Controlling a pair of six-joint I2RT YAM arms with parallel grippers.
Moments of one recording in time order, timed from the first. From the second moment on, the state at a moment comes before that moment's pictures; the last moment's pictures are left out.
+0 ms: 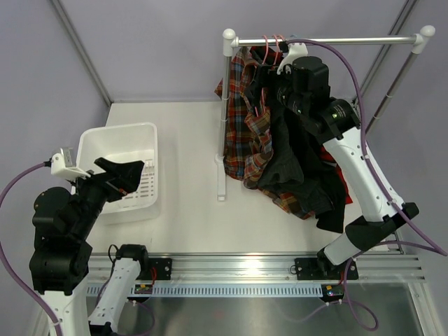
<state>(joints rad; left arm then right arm) -0.04 0.52 1.27 -0.89 0.16 -0.61 0.54 1.56 1.99 -0.67 0.04 0.31</state>
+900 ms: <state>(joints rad) -0.04 0.60 1.21 -0.84 0.30 -0.47 0.62 1.59 2.17 -0.85 0.23 0.23</state>
